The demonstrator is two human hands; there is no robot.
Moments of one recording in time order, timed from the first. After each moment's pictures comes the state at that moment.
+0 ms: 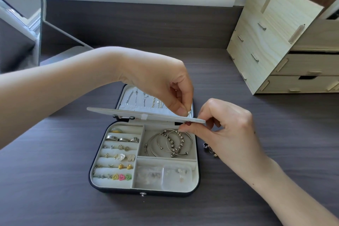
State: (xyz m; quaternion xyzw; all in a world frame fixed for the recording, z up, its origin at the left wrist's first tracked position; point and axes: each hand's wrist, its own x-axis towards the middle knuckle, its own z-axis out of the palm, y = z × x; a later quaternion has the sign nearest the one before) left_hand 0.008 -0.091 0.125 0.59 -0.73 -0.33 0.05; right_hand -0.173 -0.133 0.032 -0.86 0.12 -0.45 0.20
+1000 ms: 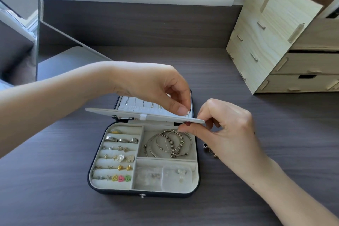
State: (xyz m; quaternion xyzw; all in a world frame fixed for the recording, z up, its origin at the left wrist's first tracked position) left_hand 0.012 -0.089 0.107 0.56 -0.69 -0.43 0.15; right_hand -0.173 -0.134 0.029 -0.86 0.13 -0.45 0.19
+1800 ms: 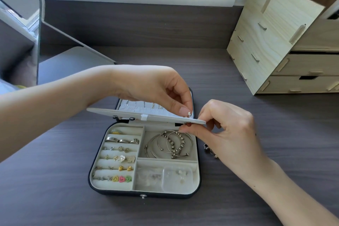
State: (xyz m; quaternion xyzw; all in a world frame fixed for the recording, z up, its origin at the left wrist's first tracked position) left_hand 0.010 -0.087 0.105 0.55 -0.66 -0.48 0.18; right_hand -0.174 -0.135 0.029 -0.87 0.13 -0.44 0.19
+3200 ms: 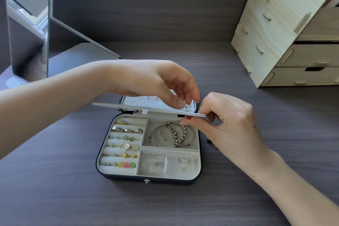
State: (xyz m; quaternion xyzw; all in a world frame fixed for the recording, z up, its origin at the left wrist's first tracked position) left_hand 0.010 -0.074 0.107 0.57 -0.65 -0.46 0.18; right_hand -0.174 -0.133 0.026 -0.88 0.11 -0.44 0.16
